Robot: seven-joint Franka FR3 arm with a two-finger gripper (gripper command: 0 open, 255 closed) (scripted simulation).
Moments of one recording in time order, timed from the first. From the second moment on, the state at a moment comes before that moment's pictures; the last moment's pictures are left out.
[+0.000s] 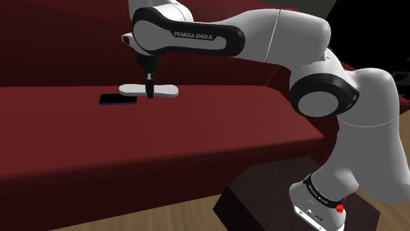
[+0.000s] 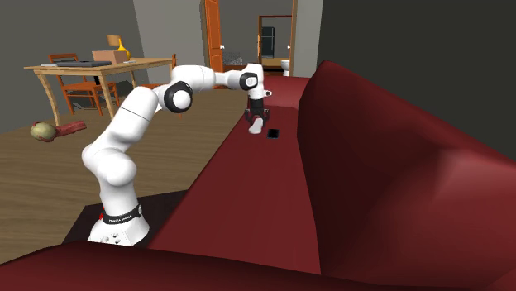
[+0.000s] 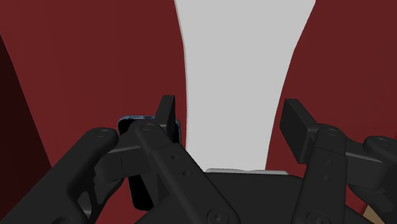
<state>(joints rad) 0.64 0.73 -0.19 -0.99 0.10 1.75 -0.63</state>
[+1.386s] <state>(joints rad) 0.66 0.76 -0.18 -1.14 0.11 1.93 -0.63</state>
